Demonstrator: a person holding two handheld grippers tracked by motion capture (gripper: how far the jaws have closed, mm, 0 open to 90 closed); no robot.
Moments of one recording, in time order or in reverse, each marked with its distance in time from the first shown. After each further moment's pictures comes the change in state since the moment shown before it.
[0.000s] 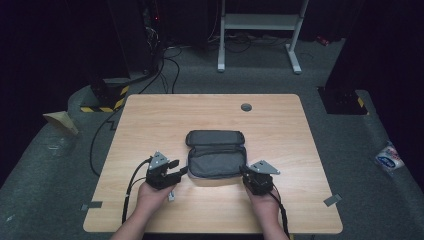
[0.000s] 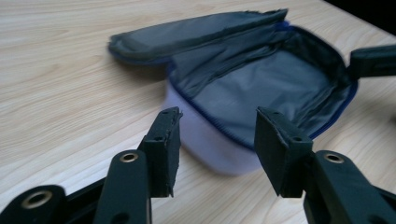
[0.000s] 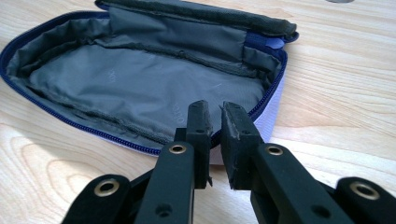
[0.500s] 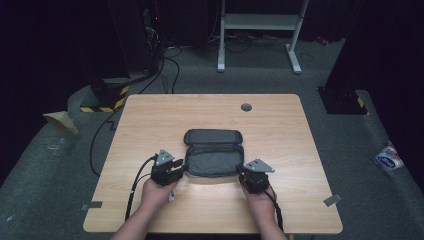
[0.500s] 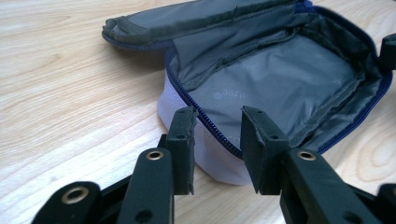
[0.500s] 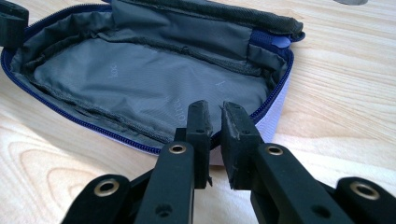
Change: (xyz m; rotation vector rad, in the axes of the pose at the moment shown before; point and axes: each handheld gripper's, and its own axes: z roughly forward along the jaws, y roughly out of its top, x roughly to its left) left arm 0.008 -0.003 0.018 0.051 0.082 0.032; right arm 0.006 0.005 0.011 0.012 0.001 -0.023
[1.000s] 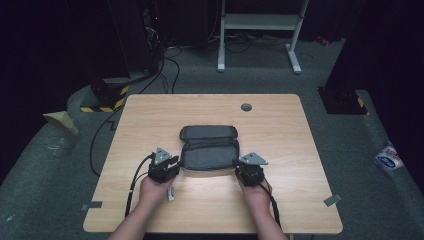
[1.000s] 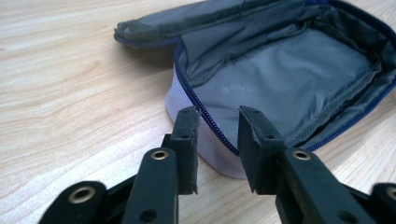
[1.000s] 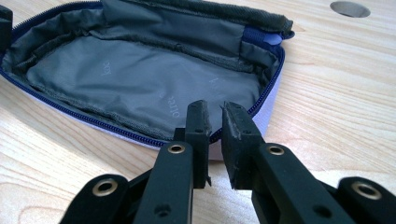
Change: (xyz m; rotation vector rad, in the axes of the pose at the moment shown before) left arm 0.011 -0.001 0.003 -0.037 0.071 0.020; right arm 0.000 0.014 0.018 -0.001 -0.021 -0.019
